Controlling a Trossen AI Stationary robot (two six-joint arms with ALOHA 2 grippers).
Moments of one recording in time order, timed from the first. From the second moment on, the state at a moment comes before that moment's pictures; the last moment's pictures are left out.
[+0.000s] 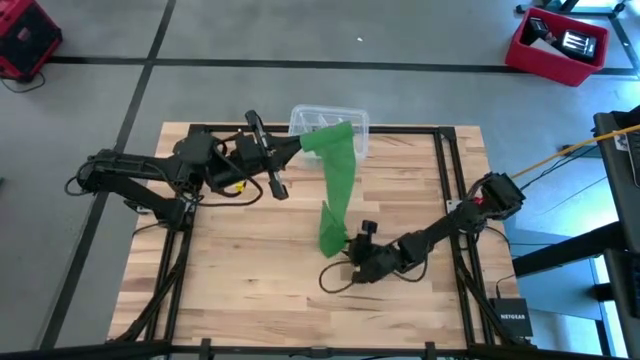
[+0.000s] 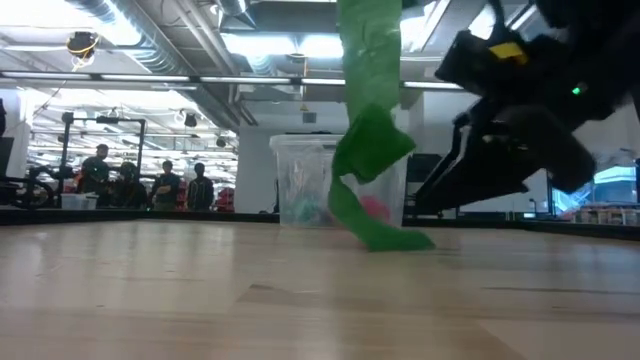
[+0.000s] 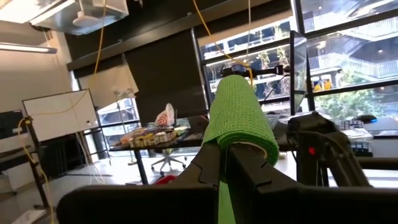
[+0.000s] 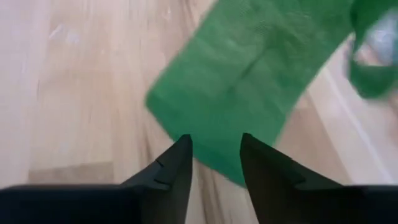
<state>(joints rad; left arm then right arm) -0.11 1.26 1.32 0.24 -0.48 0.32 0.48 1.75 0.77 0.08 0.63 0.34</state>
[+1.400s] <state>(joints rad) -0.13 1.19 1.42 0.04 -0.48 0.37 0.43 1.34 0.84 -0.41 0.25 0.48</state>
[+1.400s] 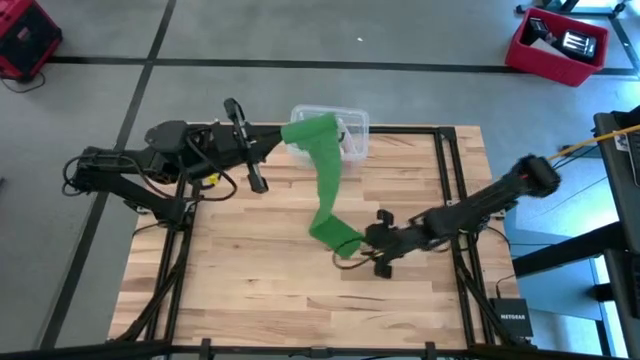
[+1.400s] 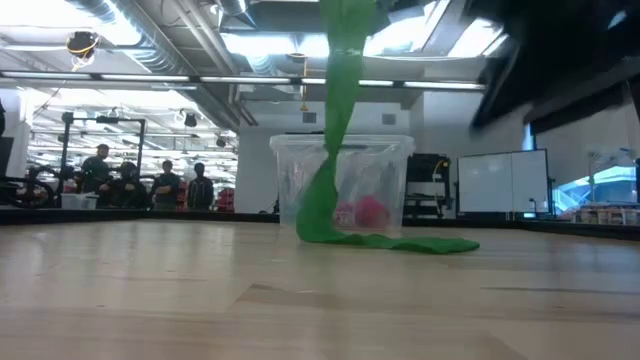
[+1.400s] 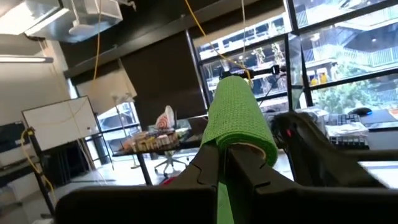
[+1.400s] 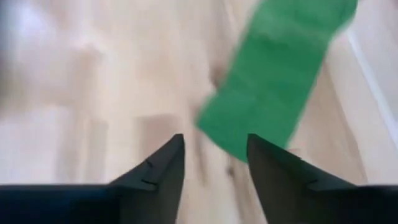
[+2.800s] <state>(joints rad) -0.31 1.34 1.42 0.06 -0.38 0.35 0.30 1.27 0.75 0.42 0.50 -0.13</state>
